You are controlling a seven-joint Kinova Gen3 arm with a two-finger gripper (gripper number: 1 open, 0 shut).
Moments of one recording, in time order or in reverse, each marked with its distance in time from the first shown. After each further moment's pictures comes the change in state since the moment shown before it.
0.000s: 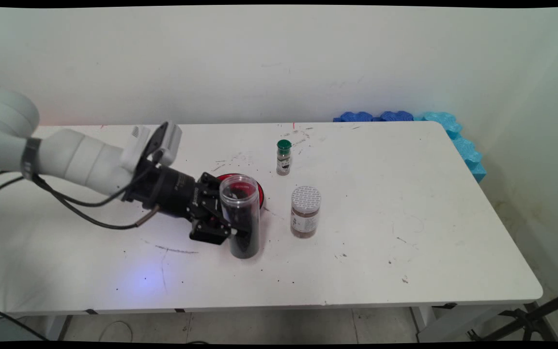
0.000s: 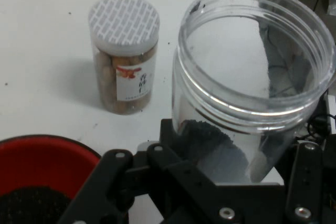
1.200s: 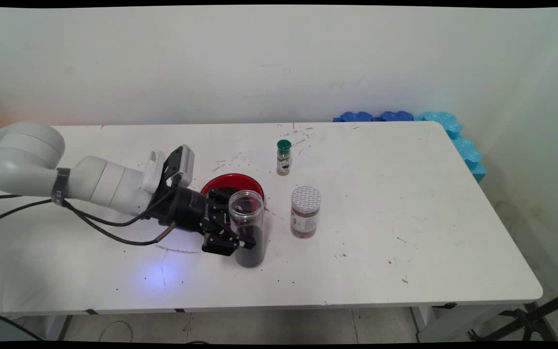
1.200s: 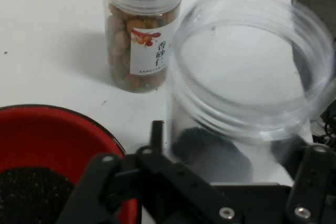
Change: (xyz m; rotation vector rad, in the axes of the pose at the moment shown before) arm -0.034 -0.007 0.036 0.028 -0.001 -0.030
